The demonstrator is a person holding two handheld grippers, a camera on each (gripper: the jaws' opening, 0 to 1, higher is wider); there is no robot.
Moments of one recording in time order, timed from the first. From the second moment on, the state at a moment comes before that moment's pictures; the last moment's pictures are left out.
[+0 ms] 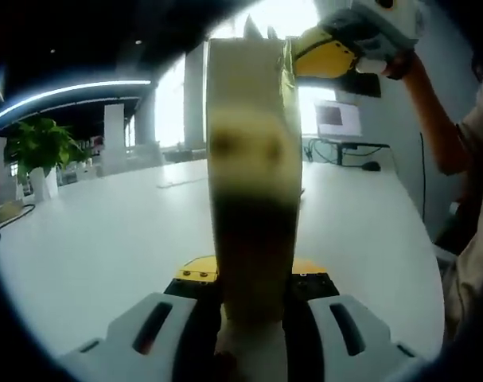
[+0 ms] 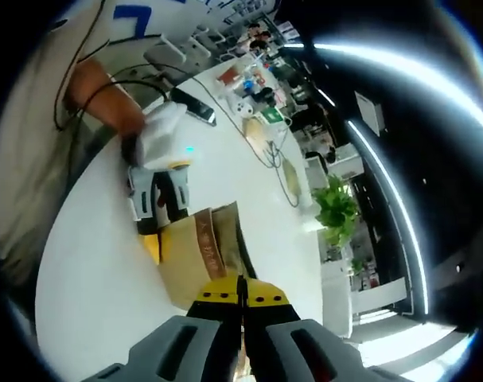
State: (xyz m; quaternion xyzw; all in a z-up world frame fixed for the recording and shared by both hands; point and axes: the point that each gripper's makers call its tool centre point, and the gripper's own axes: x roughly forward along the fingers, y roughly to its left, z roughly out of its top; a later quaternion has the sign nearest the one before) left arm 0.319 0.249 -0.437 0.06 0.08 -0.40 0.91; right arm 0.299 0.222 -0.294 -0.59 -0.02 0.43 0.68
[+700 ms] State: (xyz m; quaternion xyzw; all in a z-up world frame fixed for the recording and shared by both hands) left arm 0.319 0.247 -0.436 0.07 0.08 -0.40 0.91; right arm 0.298 0.223 -0.297 -0.57 0.05 0.48 0.66
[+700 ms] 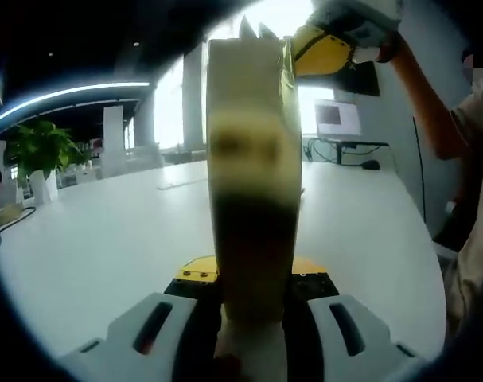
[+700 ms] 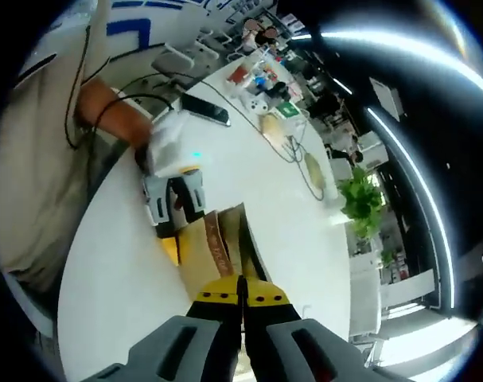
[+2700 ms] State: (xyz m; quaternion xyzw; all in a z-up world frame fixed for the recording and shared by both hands) left arm 0.317 0.243 -0.437 0.10 0.06 -0.41 0.90; right arm 0.323 0.239 -0.327 -0.51 0.20 0.55 0.63
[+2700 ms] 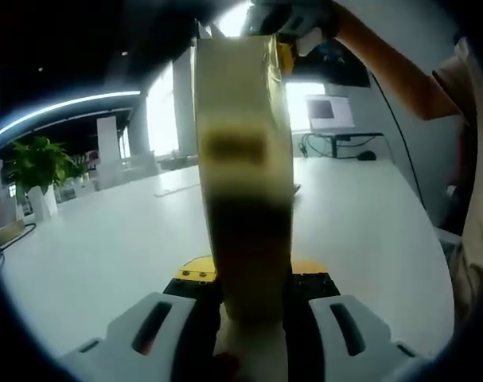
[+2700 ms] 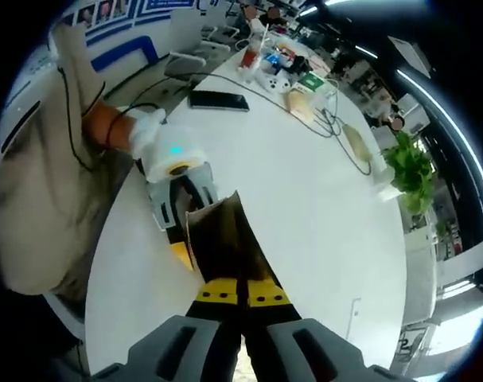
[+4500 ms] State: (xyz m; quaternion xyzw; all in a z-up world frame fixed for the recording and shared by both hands) left arm 0.318 0.245 -0.439 0.10 0.07 -0.41 0.91; right arm 0.334 0.238 -0.256 -0.33 0.08 0.53 0.78
